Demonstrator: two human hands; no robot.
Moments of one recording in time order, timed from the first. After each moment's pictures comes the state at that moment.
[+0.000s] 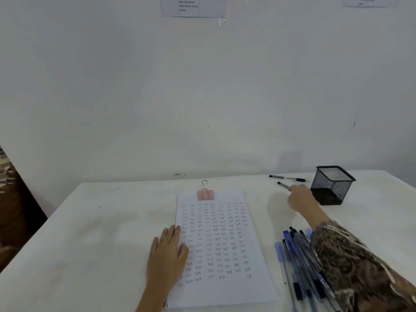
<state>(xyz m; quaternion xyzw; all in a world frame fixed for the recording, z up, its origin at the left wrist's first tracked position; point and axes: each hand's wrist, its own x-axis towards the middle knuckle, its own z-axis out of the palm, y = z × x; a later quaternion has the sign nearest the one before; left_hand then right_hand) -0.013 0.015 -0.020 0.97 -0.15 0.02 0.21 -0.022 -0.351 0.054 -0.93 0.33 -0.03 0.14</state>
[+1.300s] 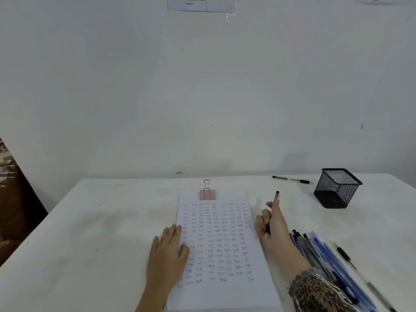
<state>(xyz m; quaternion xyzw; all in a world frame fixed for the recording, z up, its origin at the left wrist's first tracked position) -0.010 0.015 -0.023 0.96 -0.14 0.03 0.22 -0.037 -0.238 0.016 -0.36 0.23 -0.21 0.88</state>
